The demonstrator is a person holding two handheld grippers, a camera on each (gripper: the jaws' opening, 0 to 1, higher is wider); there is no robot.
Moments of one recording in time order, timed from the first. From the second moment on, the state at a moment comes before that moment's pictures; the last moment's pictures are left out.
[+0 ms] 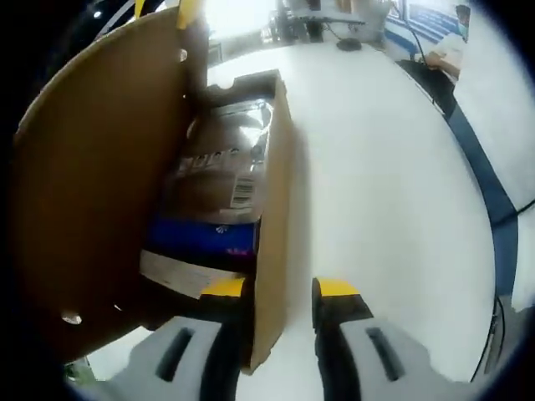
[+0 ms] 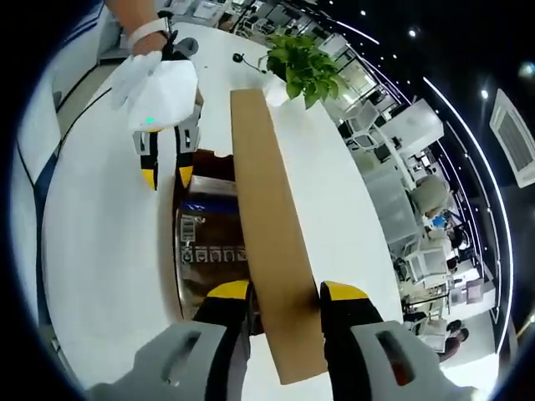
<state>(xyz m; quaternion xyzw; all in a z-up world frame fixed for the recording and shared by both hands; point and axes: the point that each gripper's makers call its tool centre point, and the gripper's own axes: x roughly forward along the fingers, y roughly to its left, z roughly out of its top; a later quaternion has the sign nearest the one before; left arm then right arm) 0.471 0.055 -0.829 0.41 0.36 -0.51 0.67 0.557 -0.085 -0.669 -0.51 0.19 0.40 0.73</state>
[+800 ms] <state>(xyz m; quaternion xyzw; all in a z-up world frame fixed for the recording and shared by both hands) 0.480 0.058 -0.853 0.42 0.38 -0.50 0.65 0.562 -0.083 -0.667 -0.51 0.19 0.40 0.74</state>
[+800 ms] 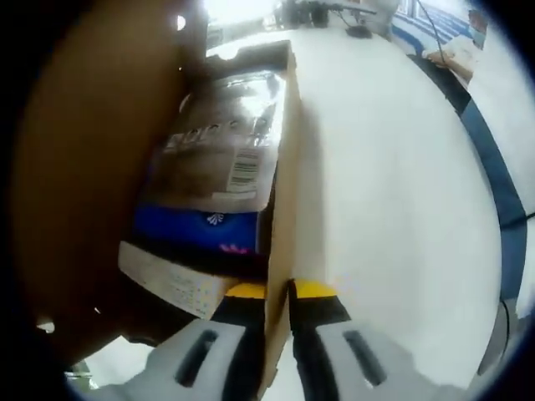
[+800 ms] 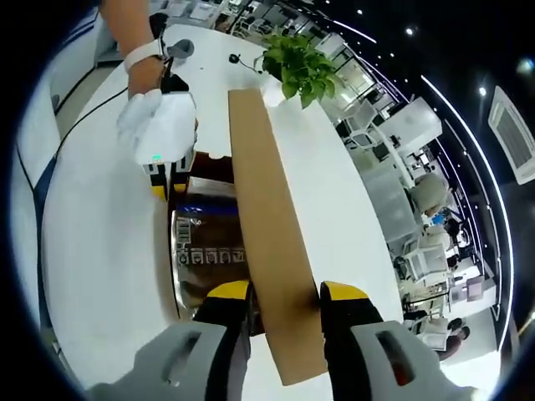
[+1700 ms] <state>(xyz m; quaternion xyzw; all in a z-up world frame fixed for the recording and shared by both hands) 0.476 0.056 -0.854 0.40 0.41 -0.51 0.64 0.562 -0.084 -0.664 -0.52 0.19 0.41 0.73</state>
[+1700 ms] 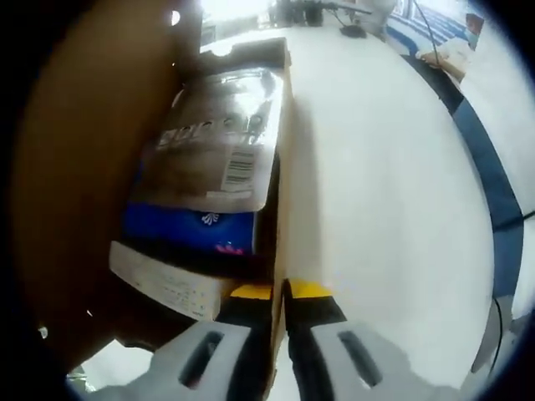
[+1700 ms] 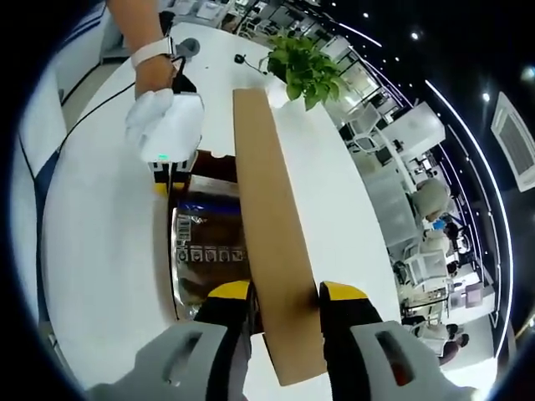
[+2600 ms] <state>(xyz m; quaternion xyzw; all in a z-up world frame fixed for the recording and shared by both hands) 0.477 0.059 -0.860 0.41 0.42 -0.51 0.63 0.571 -0.081 -0.659 -0.53 0.20 0.41 0.71</state>
